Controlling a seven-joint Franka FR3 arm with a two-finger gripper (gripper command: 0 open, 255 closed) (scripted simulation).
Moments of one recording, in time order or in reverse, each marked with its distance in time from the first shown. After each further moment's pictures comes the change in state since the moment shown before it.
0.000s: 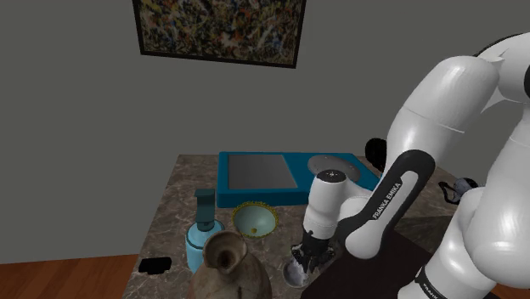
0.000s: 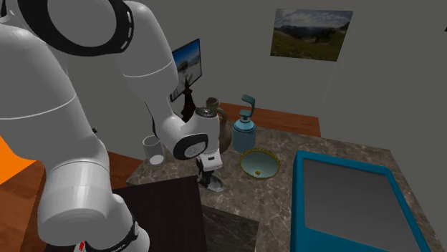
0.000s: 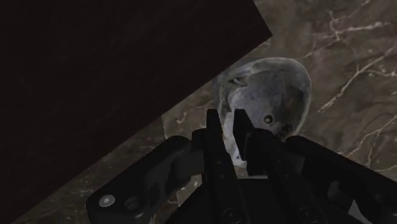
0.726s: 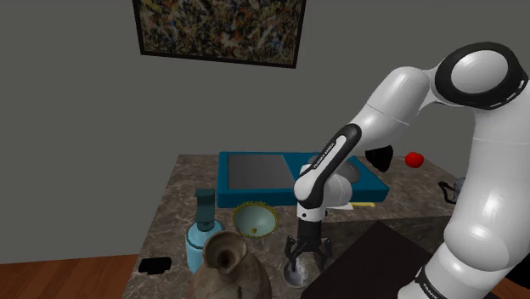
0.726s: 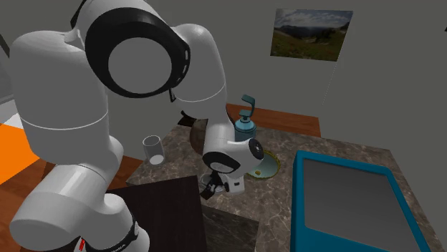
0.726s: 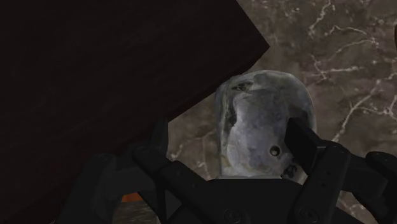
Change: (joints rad) arm -0.466 0.266 0.189 0.258 0.431 -0.414 -0.729
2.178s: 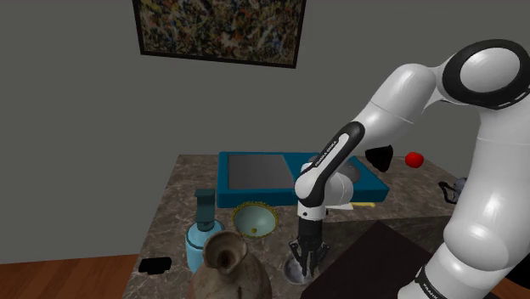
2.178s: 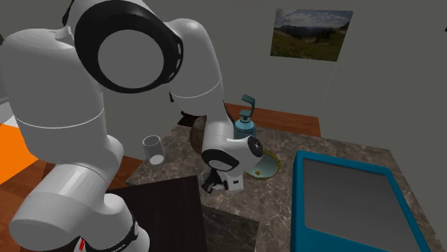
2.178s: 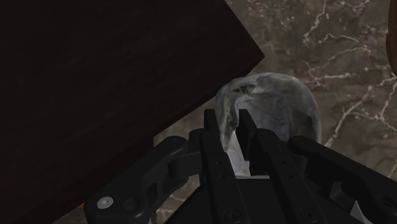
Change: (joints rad) arm -0.006 -0.035 0.016 -0.013 0.020 -0.020 -0.004
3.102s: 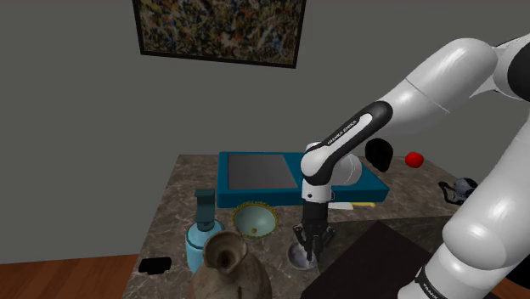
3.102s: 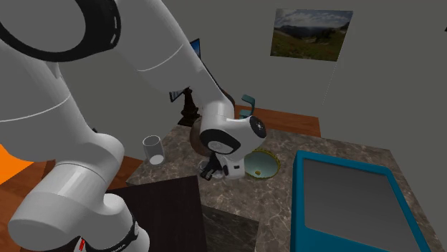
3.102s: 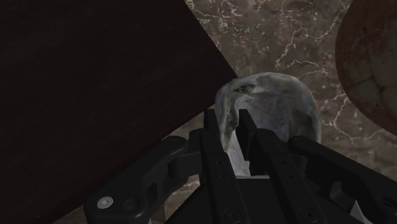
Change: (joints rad) arm -0.027 -0.265 0.030 -0.022 0.052 -0.239 0.021
